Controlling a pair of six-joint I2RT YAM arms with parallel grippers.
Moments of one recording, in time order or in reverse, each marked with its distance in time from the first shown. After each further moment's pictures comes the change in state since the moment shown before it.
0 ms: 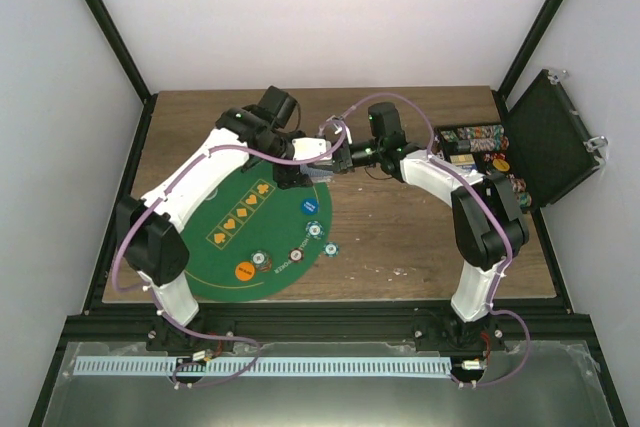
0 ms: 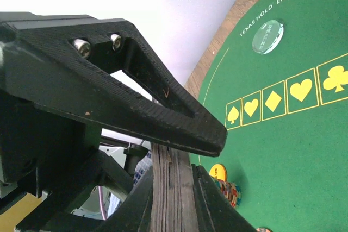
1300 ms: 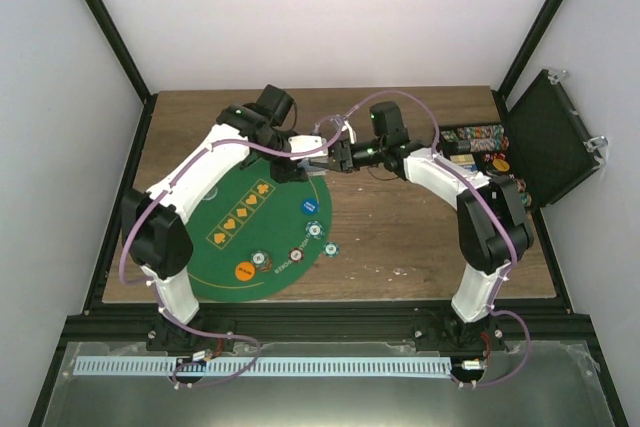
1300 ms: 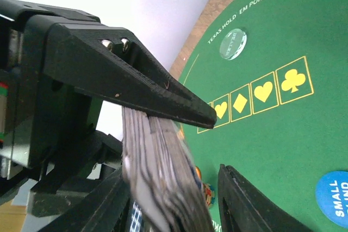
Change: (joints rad) left arm 0.034 0.045 0.012 -0.016 0.002 -0.008; right arm -0.011 -0.026 0.018 -0.143 0.107 -0.109
